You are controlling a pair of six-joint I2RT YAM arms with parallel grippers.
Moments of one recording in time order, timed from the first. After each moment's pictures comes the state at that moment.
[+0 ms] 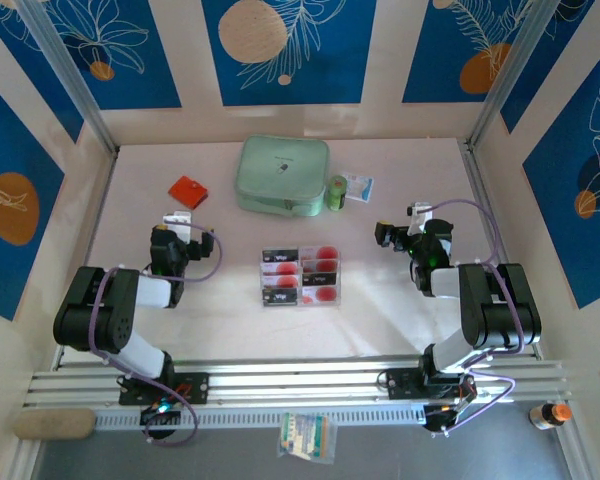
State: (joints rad) left arm -0.08 1.56 0.37 0.83 -0.08 0.07; right arm -0.01 1.53 0.41 0.71 -0.21 0.09
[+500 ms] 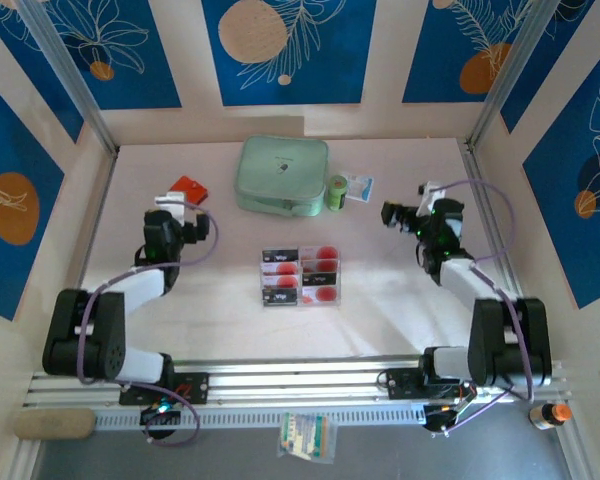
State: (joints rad) left arm -0.08 1.36 0.57 0.46 -0.11 0.01; right arm -0.02 1.27 0.64 0.24 -0.16 0.24
